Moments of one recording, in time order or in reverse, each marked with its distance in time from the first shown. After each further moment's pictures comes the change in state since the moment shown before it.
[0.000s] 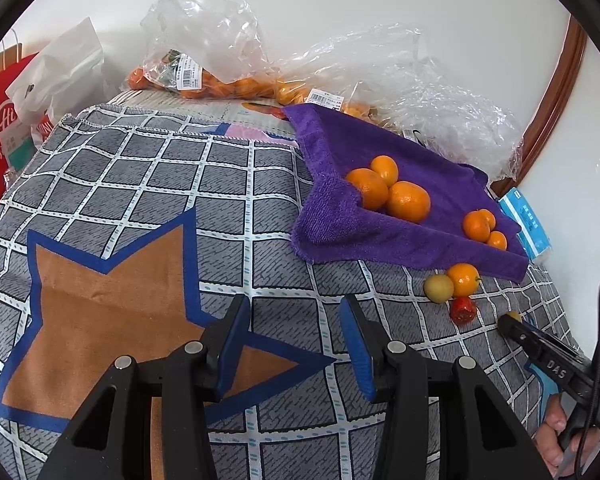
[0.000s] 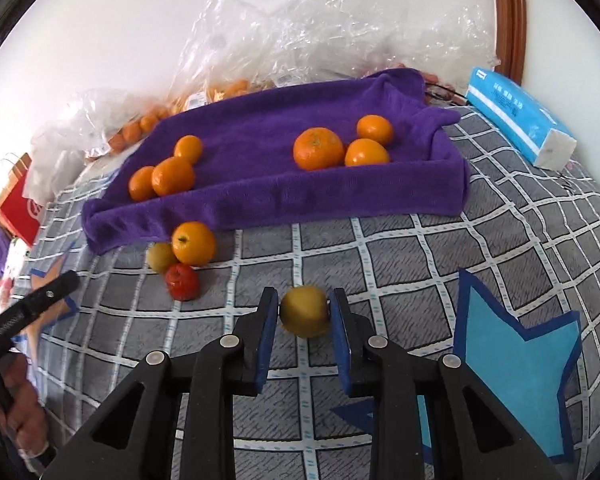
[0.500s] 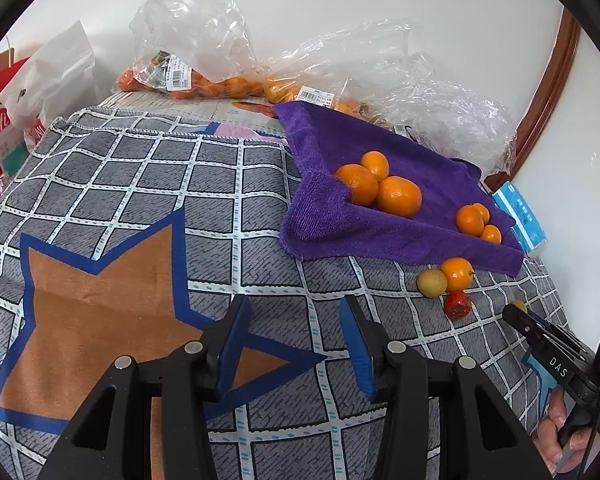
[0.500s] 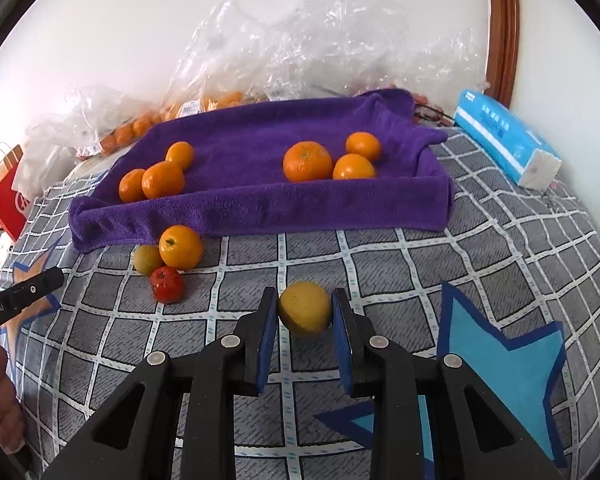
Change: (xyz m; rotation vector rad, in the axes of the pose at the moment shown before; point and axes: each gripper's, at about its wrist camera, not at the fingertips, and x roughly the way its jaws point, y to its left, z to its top) left arm 0.001 -0.004 -0.001 0.017 0.014 -0.023; right arm -0.010 0.003 -0.003 -0.059 -0.080 -0.032
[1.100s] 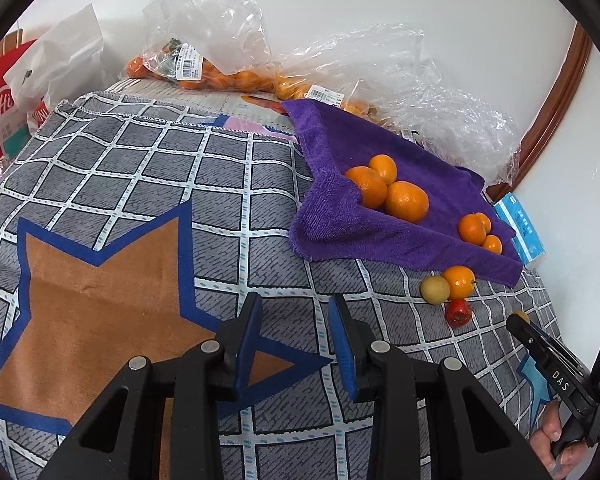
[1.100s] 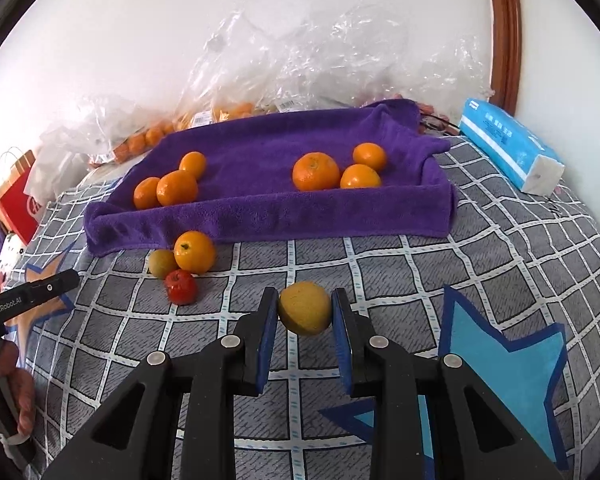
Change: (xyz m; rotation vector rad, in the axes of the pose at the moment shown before) left arm 0.001 0.009 0.001 -0.052 0.001 -0.018; right arm -0.009 -0.002 -0.003 0.012 -0.036 0.034
